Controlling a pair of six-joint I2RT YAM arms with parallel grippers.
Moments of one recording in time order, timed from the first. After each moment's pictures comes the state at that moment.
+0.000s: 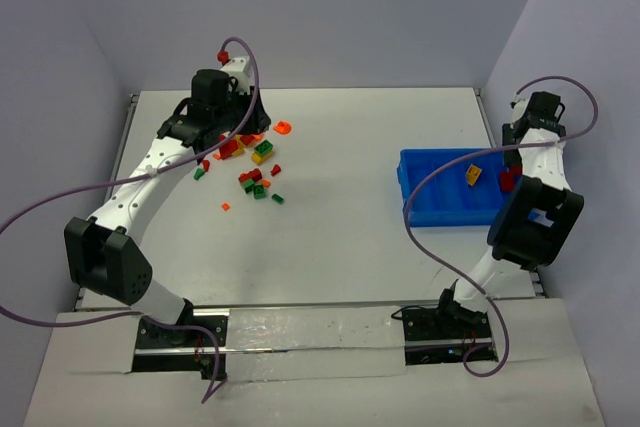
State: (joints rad) left arm -0.39 1.54 1.45 -0.41 0.11 -0.23; right arm -0.47 1.71 1.41 -0.65 0.12 -0.38
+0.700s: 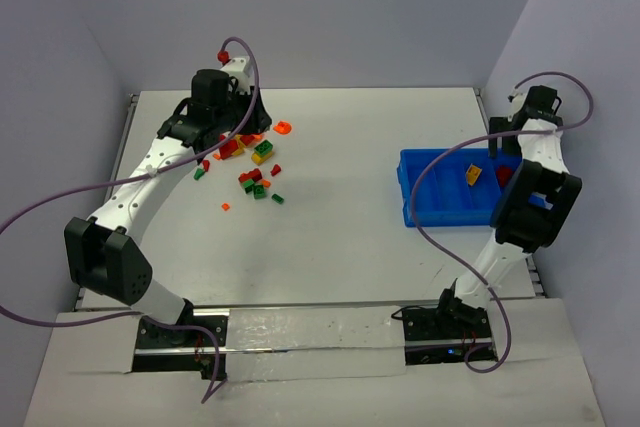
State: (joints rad) left arm -0.39 1.54 1.45 -0.40 0.12 -0.23; right arm -0.46 1.87 1.54 -0.64 0.05 -0.35
